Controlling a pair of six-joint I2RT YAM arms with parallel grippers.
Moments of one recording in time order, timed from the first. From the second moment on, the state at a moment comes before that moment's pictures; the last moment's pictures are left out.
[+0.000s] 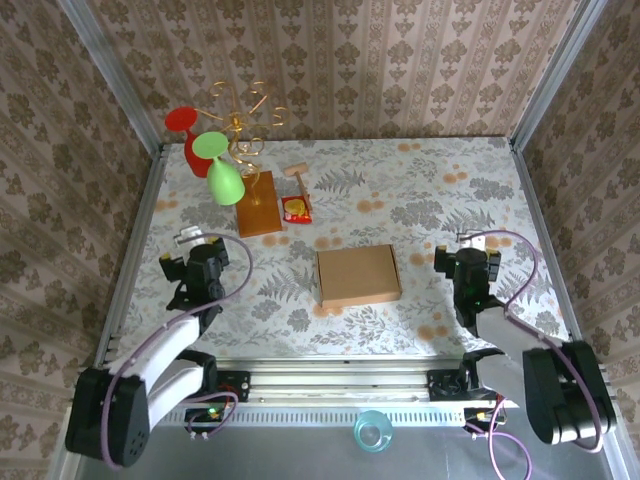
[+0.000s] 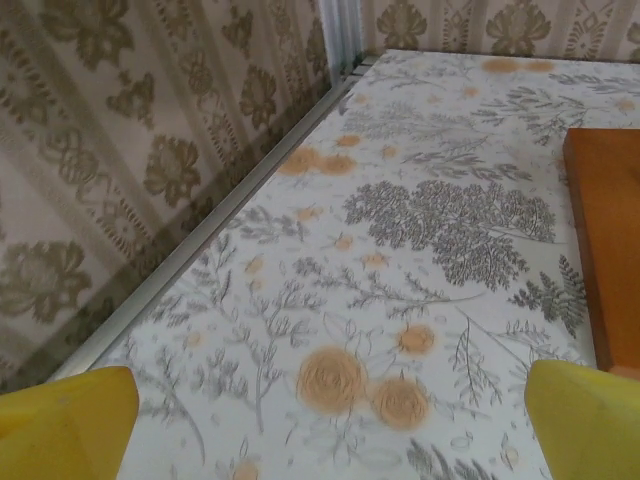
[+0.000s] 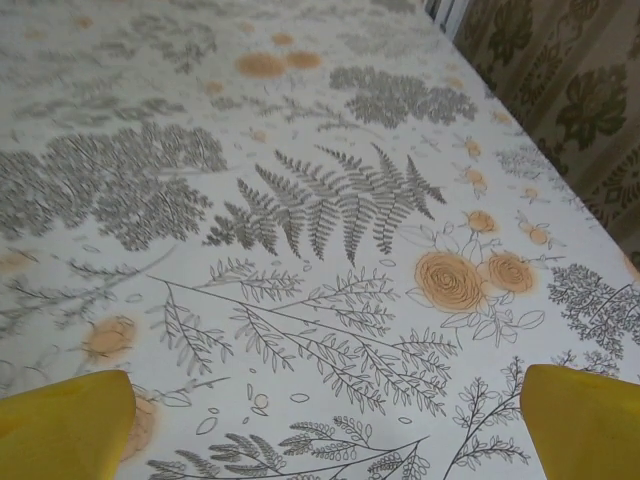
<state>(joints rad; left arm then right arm) -0.25 1.00 0.30 0.28 -0.67 -0.13 0.11 1.11 0.22 0.41 0.43 0.02</state>
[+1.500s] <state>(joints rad) -0.01 1.55 0.29 0.99 -0.20 0.03 -0.02 1.27 0.31 0.66 0.13 -0.03</state>
